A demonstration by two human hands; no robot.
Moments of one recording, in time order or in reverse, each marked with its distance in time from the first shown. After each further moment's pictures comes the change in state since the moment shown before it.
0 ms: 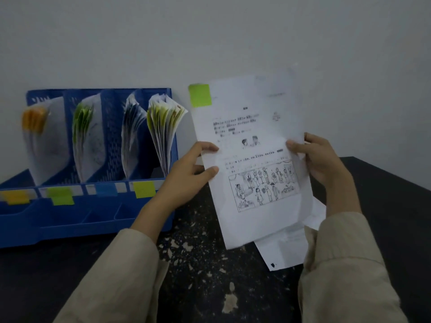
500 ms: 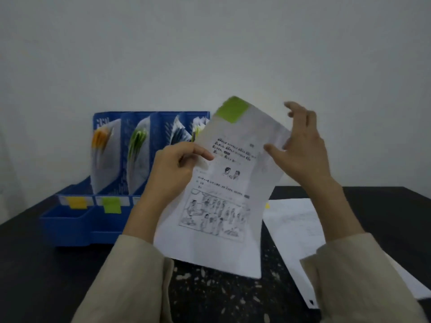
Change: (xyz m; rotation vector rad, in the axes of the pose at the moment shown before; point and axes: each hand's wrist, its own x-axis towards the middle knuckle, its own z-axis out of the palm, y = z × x) left_hand -0.012 0.029 -0.080 0.373 0.379 0.244; right_hand -0.016 -0.052 0.112 -0.847 0.141 -0.695
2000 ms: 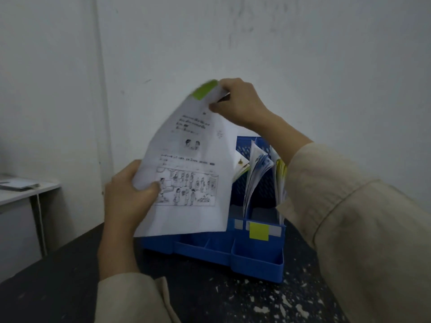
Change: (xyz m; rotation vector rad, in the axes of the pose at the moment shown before) left_hand -0.065 -0.008 -0.161 0.264 0.533 -0.404; right_hand 0.109 -0.235 0.077 0.430 -0.261 -0.359
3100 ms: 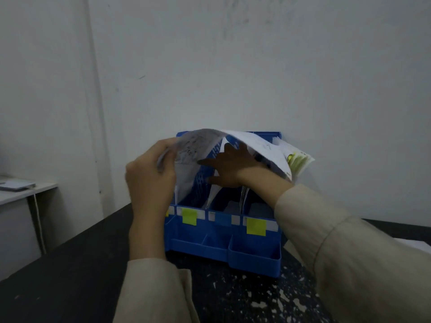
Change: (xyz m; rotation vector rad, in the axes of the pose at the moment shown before) left_hand 0.013 0.010 0.043 0.062 0.199 0.413; right_hand -0.066 0.048 0.059 -0.731 -0.737 -0.018
